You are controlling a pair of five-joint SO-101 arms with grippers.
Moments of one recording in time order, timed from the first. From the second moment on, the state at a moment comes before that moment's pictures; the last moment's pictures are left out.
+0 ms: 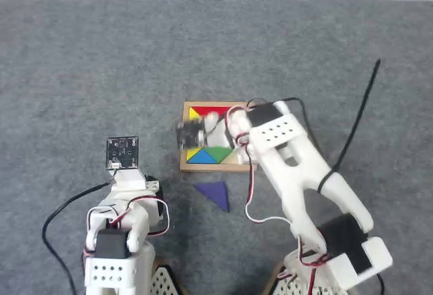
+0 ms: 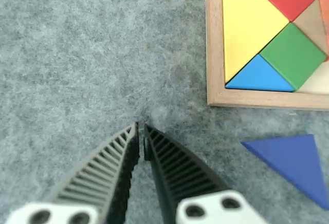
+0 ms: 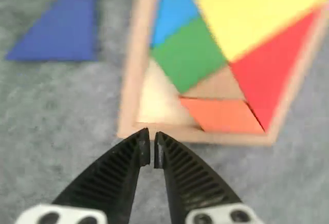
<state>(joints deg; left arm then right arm) -4.2 -103.1 97.2 72.2 11.1 -29.9 -4.8 24.4 63.6 70.4</state>
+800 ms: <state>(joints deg) -4.2 -103.1 97.2 72.2 11.1 -49.2 -4.7 40.7 53.5 18.4</state>
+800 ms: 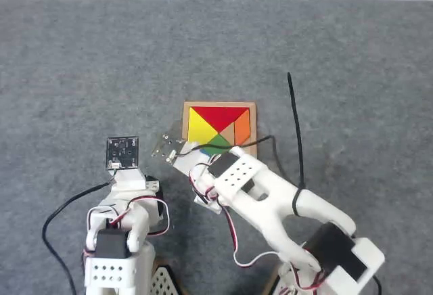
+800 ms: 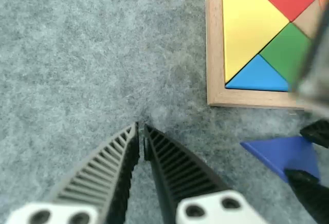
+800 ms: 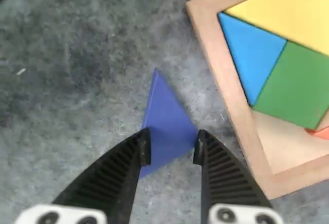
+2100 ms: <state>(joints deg) -4.2 -103.1 97.2 72.2 11.1 -51.7 -1.6 40.8 54.1 9.1</state>
